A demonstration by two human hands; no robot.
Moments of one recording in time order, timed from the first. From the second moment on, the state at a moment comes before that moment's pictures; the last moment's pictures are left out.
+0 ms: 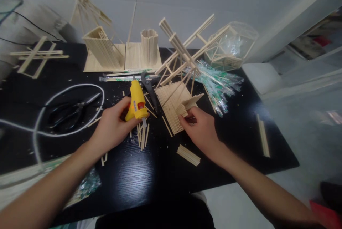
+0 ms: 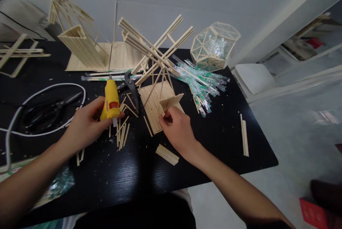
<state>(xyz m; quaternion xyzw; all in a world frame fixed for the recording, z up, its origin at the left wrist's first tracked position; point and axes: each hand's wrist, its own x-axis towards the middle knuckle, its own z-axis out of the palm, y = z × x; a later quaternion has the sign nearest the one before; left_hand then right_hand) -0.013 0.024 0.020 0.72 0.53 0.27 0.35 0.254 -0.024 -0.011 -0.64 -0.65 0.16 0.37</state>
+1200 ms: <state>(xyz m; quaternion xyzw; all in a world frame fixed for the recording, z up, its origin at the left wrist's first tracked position) -0.025 0.025 0.022 0.61 0.37 0.28 0.65 0.260 -0.012 -0.006 -0.43 -0.41 0.61 0.53</state>
